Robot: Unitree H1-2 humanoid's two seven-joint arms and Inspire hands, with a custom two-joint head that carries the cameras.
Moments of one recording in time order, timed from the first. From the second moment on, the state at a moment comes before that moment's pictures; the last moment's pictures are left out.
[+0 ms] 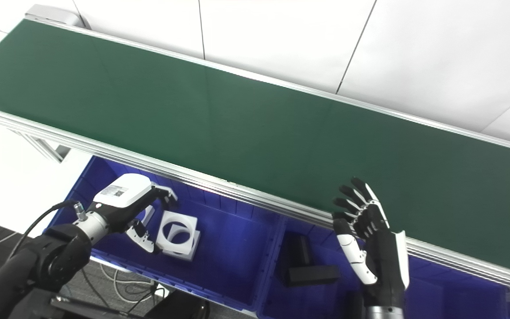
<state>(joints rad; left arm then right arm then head) 0.31 0.45 -0.21 -0.27 0.89 0.06 -0.26 0.34 -0.11 0.15 -0.30 -0.02 -0.14 0.12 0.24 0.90</state>
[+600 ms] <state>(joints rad) 0.34 0.44 -0.16 -0.48 0.85 0.05 -0.27 0.35 -0.11 0.15 -0.29 -0.03 -0.14 0.12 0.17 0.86</state>
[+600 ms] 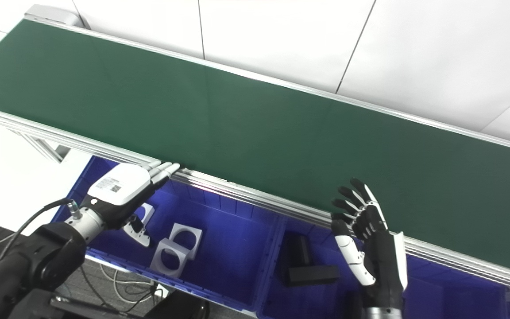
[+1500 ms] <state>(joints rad) 0.29 0.23 -0.25 -0.31 -0.01 -0.10 -0.37 0.36 -0.03 0.23 -0.16 -0.15 -0.19 0.09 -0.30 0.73</state>
